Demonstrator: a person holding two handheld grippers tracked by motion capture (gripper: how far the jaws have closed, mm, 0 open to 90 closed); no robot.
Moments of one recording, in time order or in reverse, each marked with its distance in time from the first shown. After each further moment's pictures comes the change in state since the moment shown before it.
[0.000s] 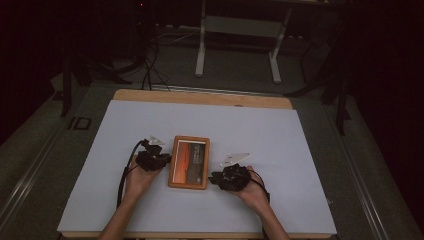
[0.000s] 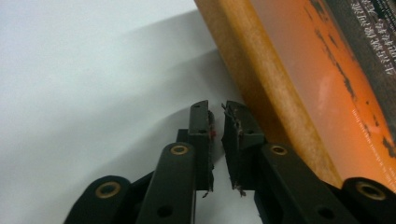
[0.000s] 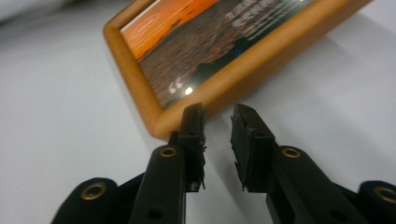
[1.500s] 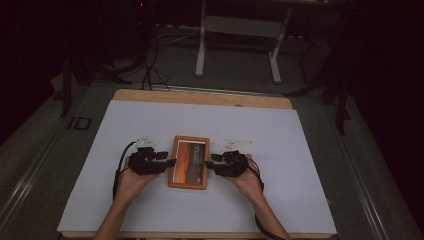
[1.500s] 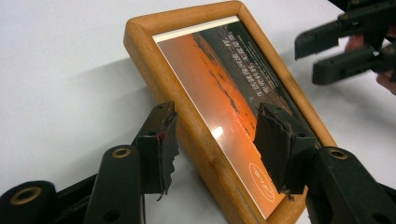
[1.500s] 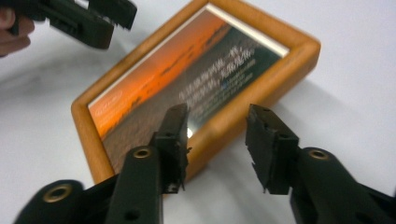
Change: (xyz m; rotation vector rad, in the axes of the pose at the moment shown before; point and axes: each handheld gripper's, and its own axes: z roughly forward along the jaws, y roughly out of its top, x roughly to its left) left arm -0.005 -0.002 -0.038 -0.137 -0.225 0.016; right arm -0.019 0.028 0.007 -0.145 -0.048 0.050
